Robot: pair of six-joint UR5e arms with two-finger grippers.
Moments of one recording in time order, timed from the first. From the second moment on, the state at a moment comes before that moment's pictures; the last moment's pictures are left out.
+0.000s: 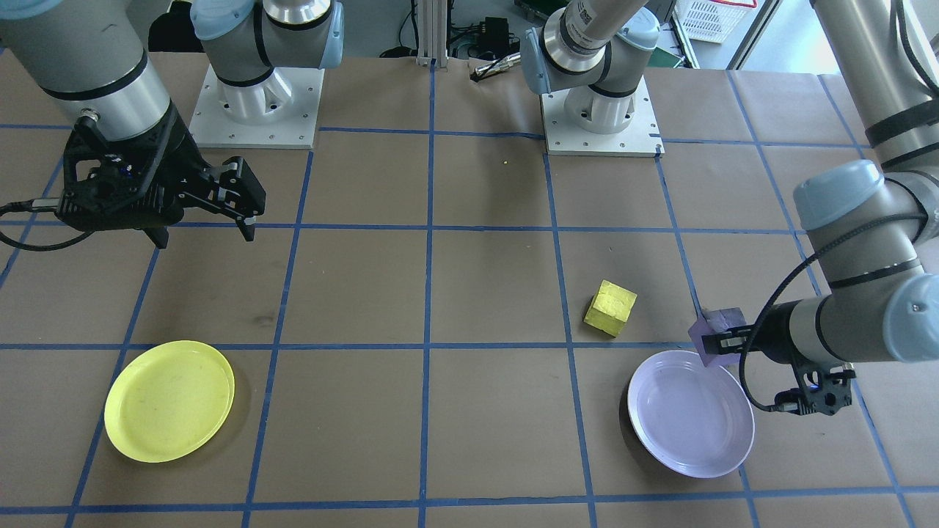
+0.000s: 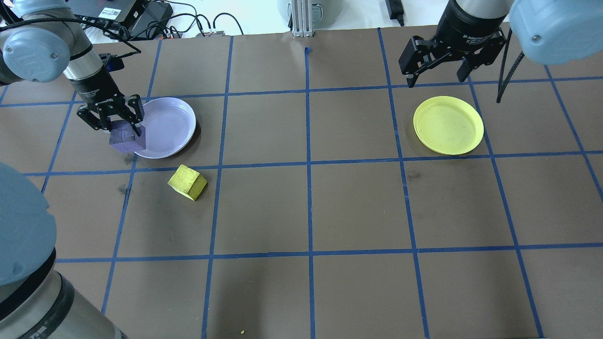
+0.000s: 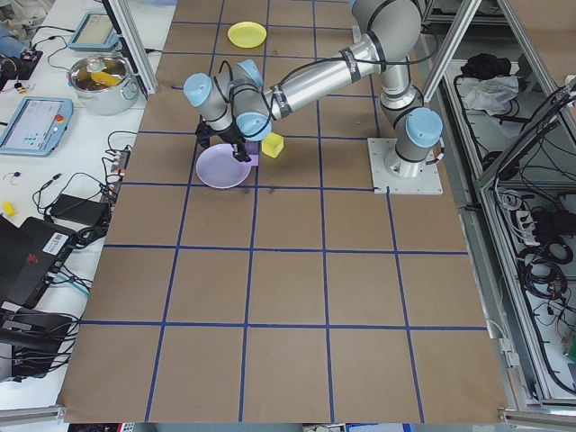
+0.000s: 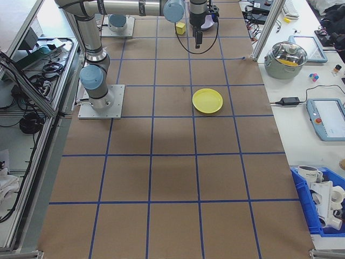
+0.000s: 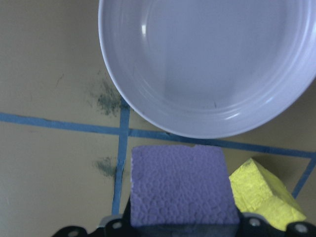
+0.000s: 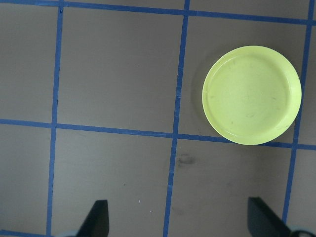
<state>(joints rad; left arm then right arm) -1.26 -2.07 -1.41 -1.54 1.60 0.13 1.56 -1.48 1.51 -1.67 -1.54 -0.10</state>
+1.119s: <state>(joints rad) -1.30 -2.22 -1.32 -1.35 1.59 0.24 1.56 -1.48 1.51 -1.66 -1.54 -0.10</state>
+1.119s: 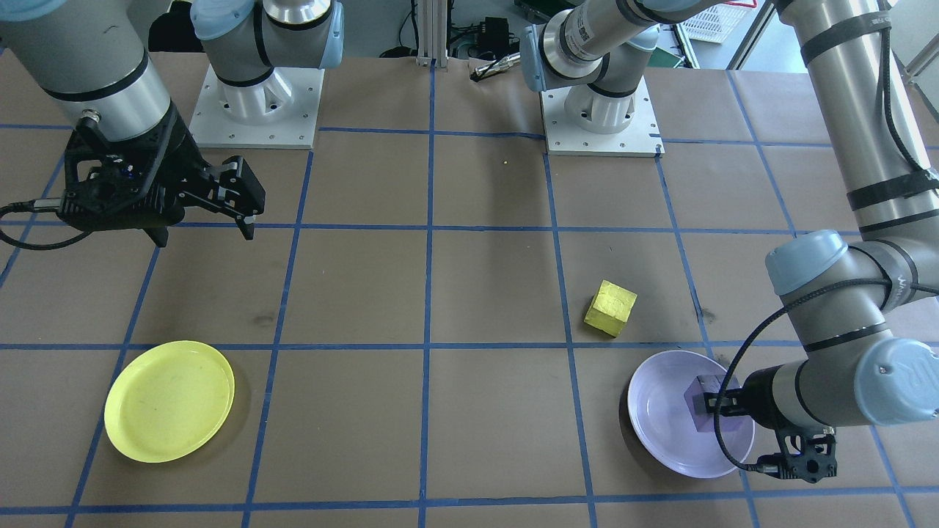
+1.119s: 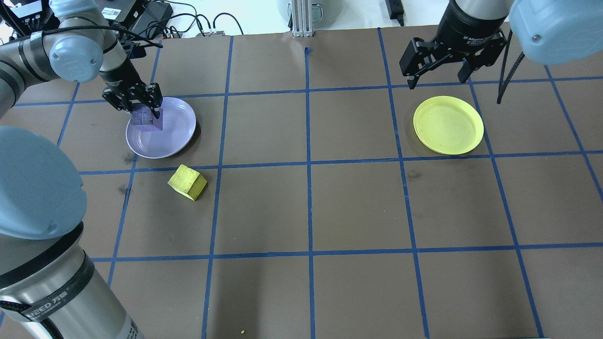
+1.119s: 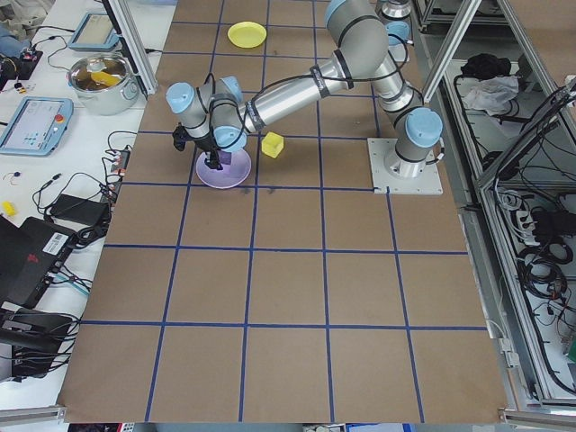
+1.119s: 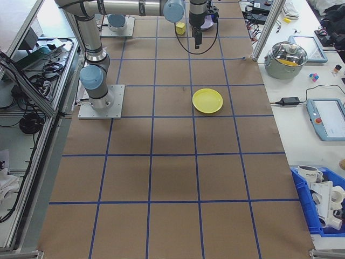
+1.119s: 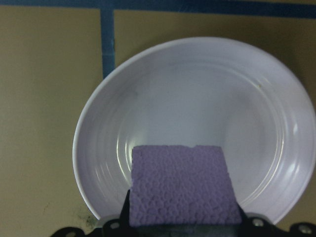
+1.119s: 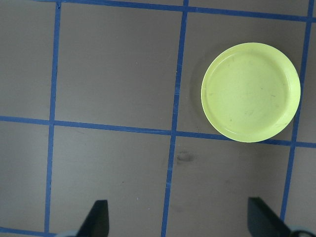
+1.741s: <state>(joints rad) -1.32 -2.20 -1.33 -1.32 1.55 0.32 1.56 -1.48 1.51 -1.67 -1.54 -0.10</state>
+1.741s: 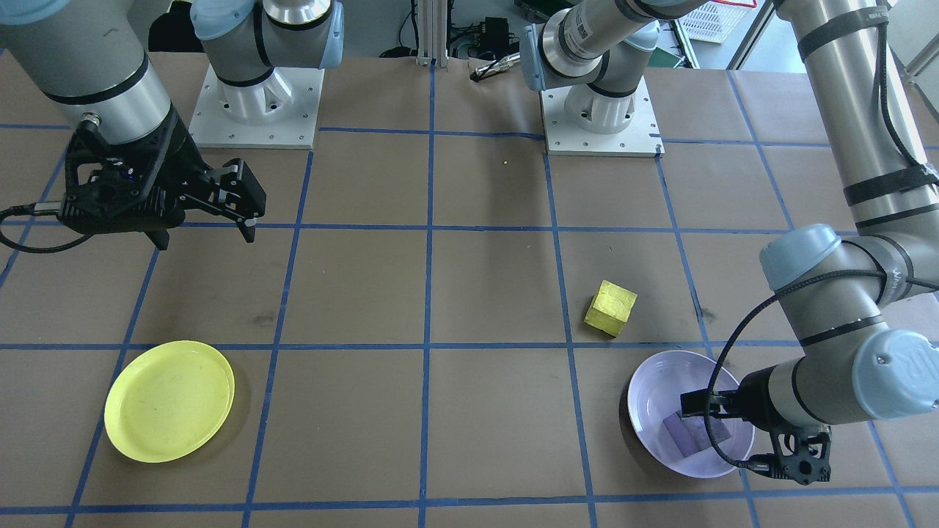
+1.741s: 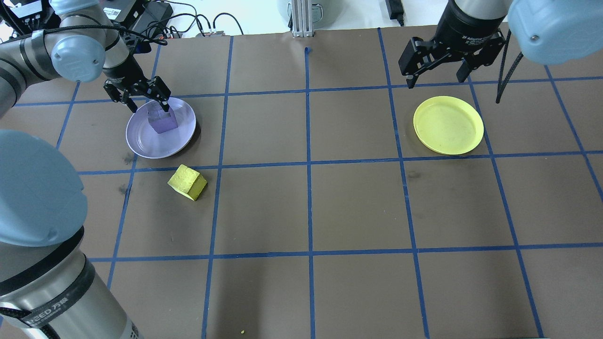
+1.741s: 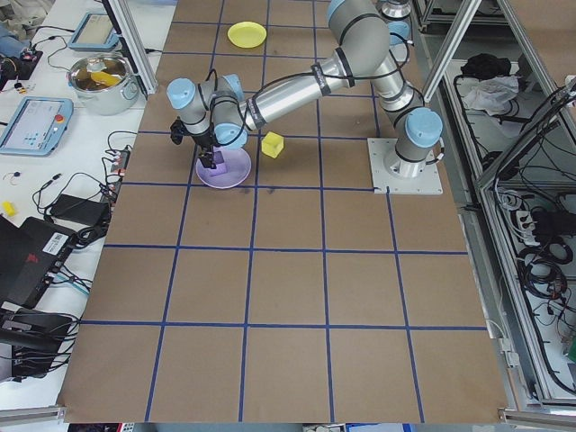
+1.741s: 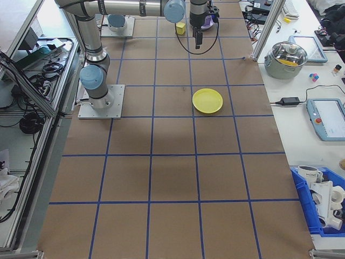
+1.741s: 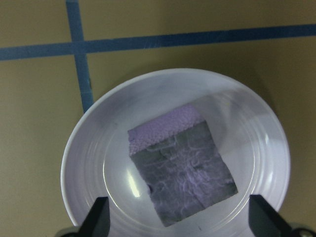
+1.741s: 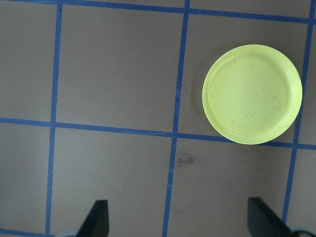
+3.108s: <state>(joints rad) -1.46 -1.84 -1.91 -1.06 1.51 0.54 1.56 -1.48 1.51 -1.67 -1.55 -0.10</state>
